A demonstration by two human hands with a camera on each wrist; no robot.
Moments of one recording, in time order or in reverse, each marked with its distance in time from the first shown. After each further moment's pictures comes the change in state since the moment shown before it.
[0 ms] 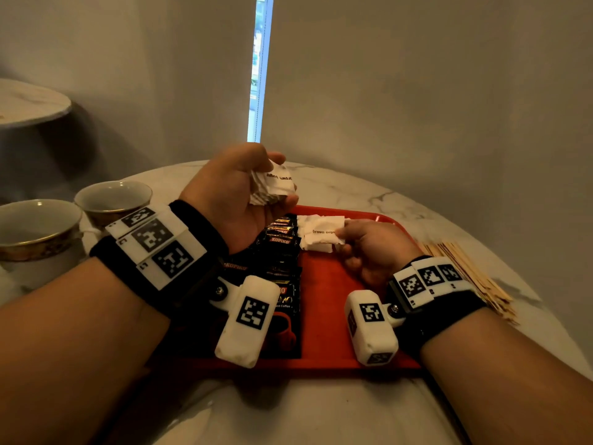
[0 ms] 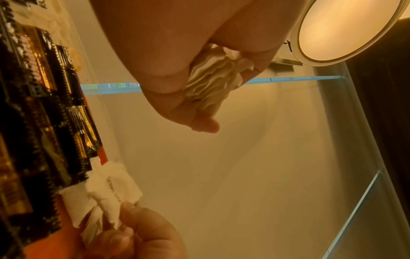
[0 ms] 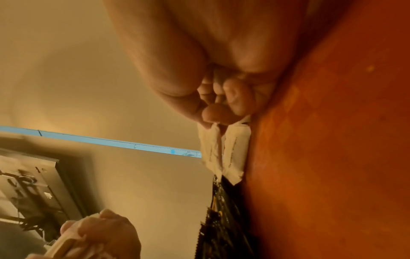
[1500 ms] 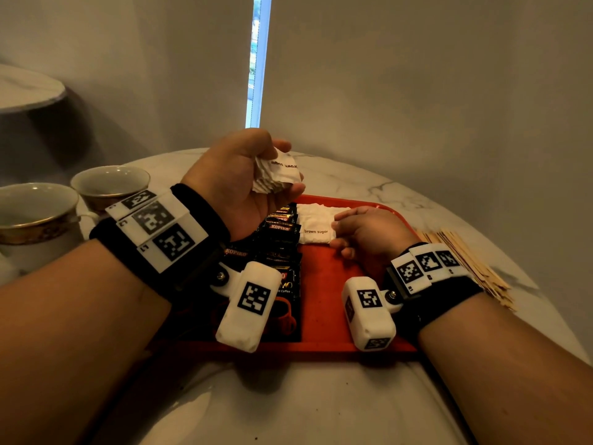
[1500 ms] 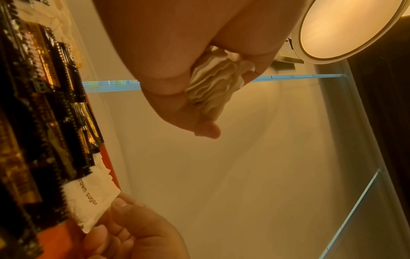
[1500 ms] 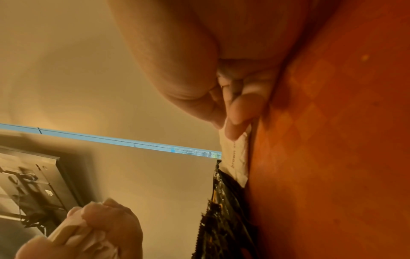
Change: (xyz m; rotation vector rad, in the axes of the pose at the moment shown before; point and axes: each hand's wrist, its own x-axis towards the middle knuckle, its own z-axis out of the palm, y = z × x) left_hand 0.000 -0.003 0.000 0.013 -0.022 -0.014; right_hand -0.012 0.000 0.005 -0.217 0.065 -0.099
